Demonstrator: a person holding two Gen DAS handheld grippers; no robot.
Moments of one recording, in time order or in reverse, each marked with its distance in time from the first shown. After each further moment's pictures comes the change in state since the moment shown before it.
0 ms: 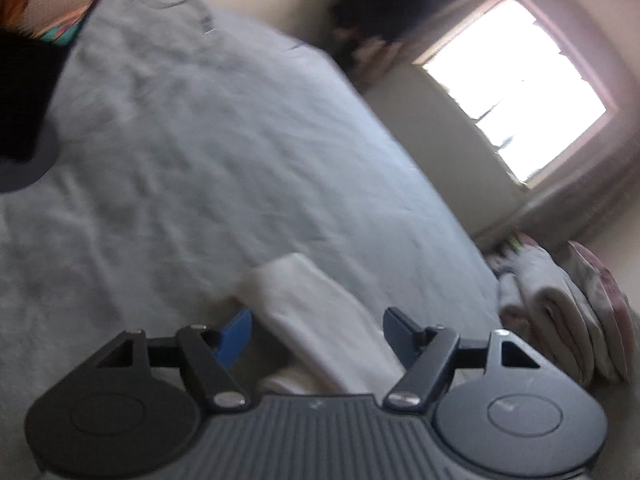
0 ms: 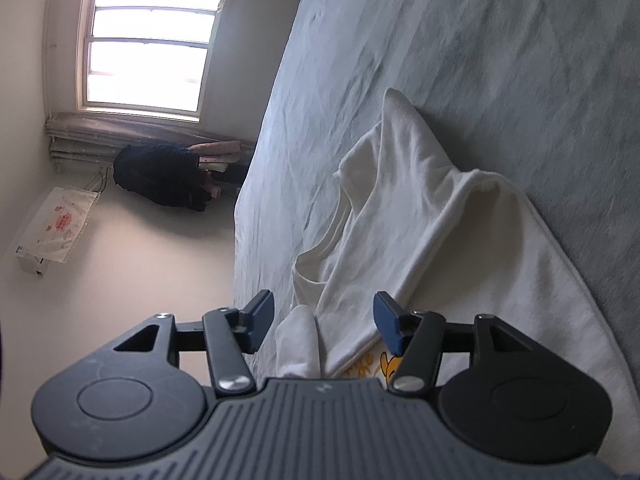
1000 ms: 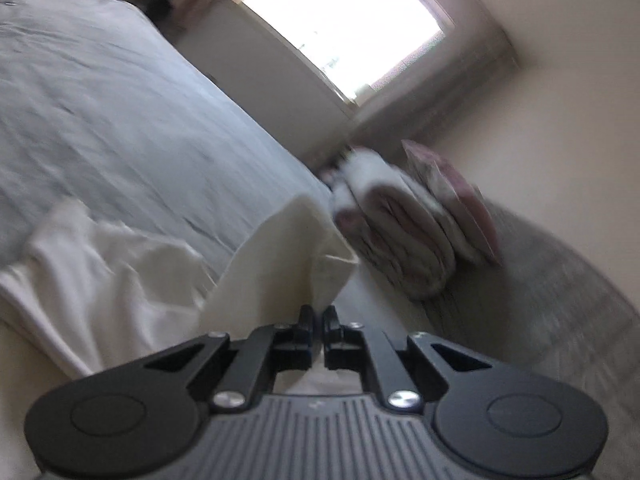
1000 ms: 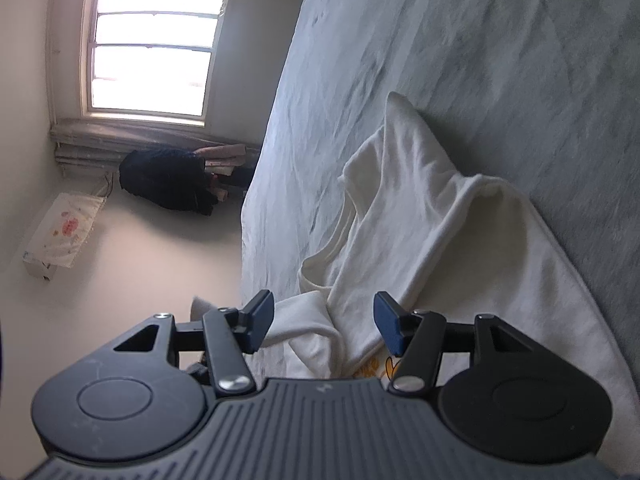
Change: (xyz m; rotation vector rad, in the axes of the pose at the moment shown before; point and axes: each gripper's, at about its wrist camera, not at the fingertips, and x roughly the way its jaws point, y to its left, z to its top) left arm -0.006 -0.101 -0.090 0.295 0.210 -0.517; right arm -0.005 0.001 0.011 0.024 -0.009 0.026
